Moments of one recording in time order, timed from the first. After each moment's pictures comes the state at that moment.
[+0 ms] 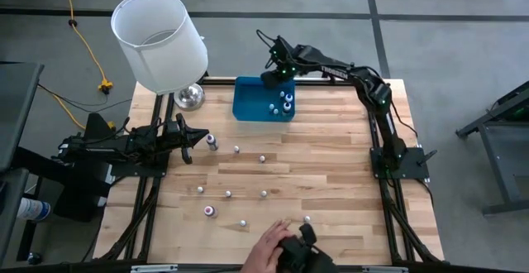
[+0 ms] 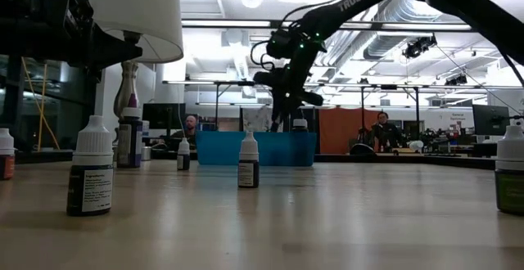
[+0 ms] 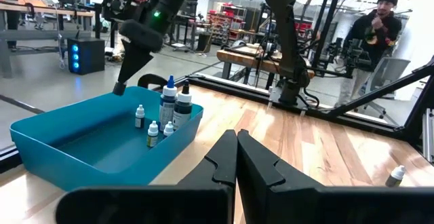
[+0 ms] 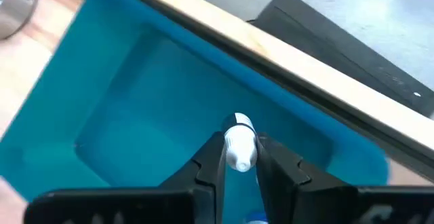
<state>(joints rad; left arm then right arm) -0.01 0.03 0.02 0.05 -0.32 -0.16 -0.65 2.17 1.93 -0.79 -0.04 0.45</state>
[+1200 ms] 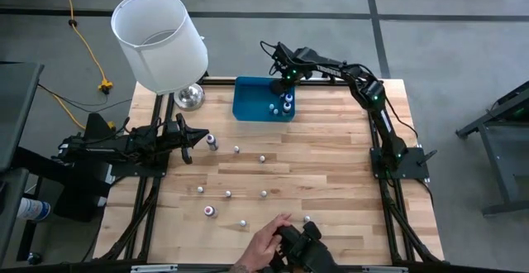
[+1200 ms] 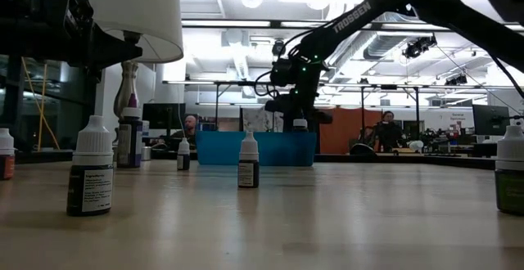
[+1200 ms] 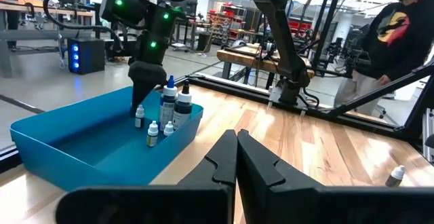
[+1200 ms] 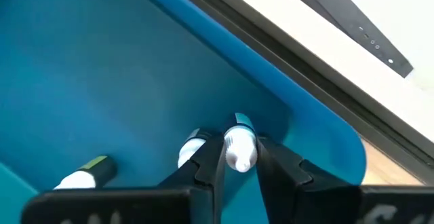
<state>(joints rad) -0.01 0.03 0.02 0.05 -0.32 -0.16 -0.70 2.28 1.93 -0.91 -0.06 0.28</state>
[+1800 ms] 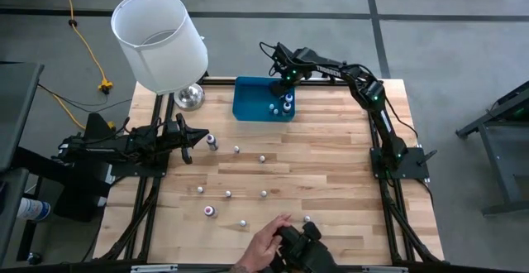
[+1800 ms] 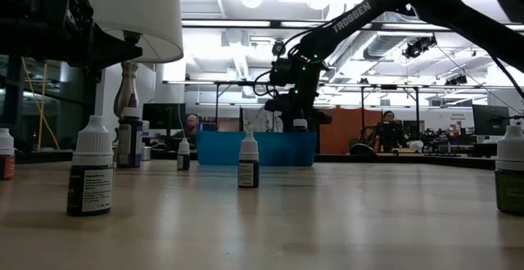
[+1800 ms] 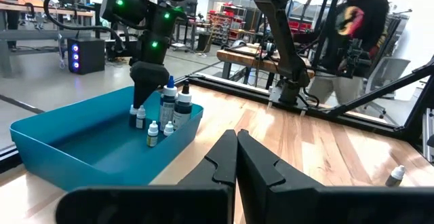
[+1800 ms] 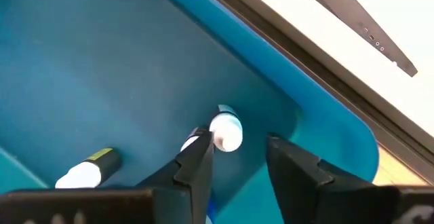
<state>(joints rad) -0.01 0.03 0.02 0.05 -0.32 -0.16 -0.70 2.28 1.93 -0.92 -0.07 0.25</state>
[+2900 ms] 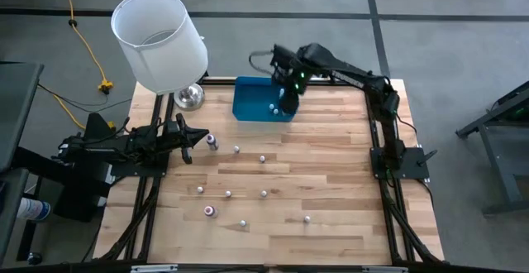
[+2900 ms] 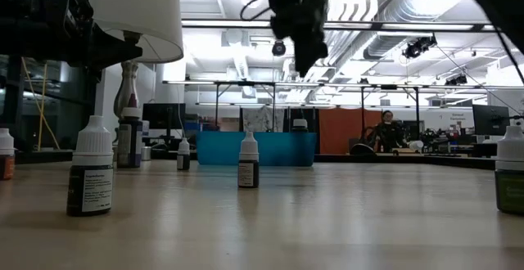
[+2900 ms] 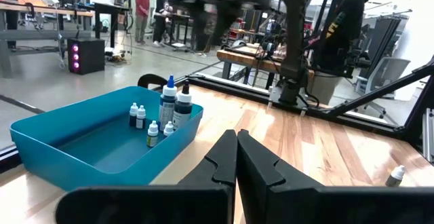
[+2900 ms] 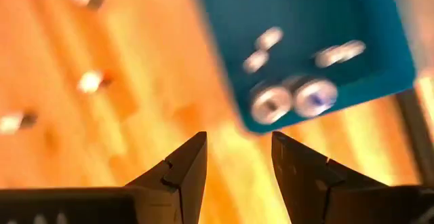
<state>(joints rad) -0.01 0.03 0.02 0.05 -0.32 -0.16 -0.46 2.04 2.13 -1.42 -0.14 -0.07</state>
